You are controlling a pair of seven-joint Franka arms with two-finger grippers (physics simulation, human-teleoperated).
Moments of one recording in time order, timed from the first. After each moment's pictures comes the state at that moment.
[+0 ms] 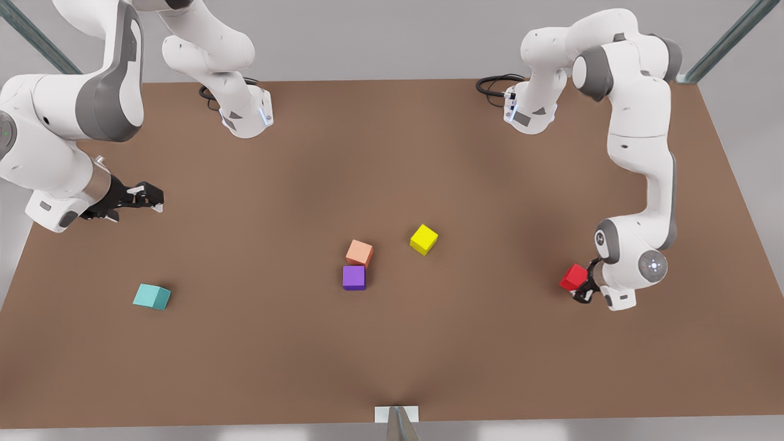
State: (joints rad) left arm -0.02 0.67 0.09 -1.72 -0.13 2.28 -0.83; right arm 0.05 0.12 -0.05 -1.47 -0.02 1.48 -0.24
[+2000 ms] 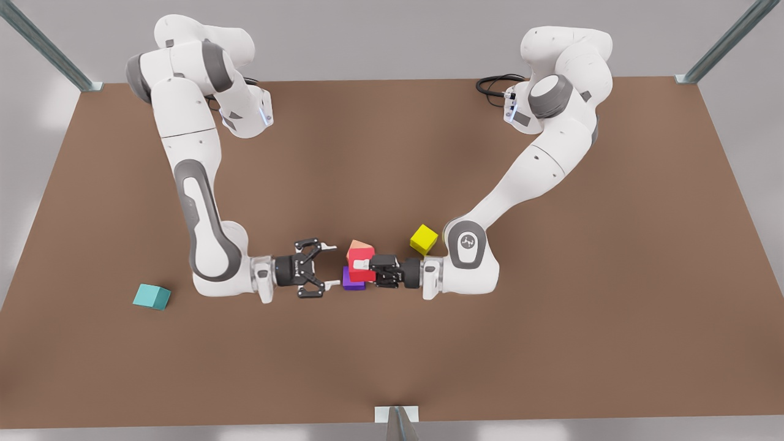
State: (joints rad) left arm -0.11 1.15 -0.81 -1.09 -1.05 2.33 0.63; right arm 0.25 0.70 -0.04 -1.58 1.56 1.70 -2.26
